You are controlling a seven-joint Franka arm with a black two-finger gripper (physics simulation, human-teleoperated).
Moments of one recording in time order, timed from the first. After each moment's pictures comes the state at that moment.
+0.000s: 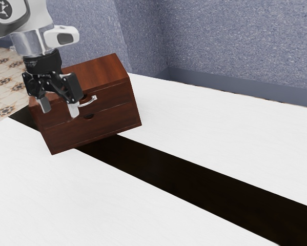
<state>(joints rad) 0.40 -0.02 -0.17 -1.35 0.01 1.26 0.03</state>
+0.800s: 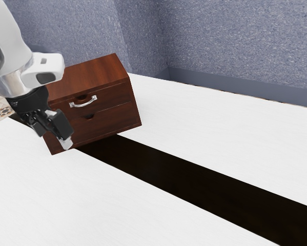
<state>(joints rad) 0.39 -0.46 -0.19 -1.91 -0.02 1.60 0.18</state>
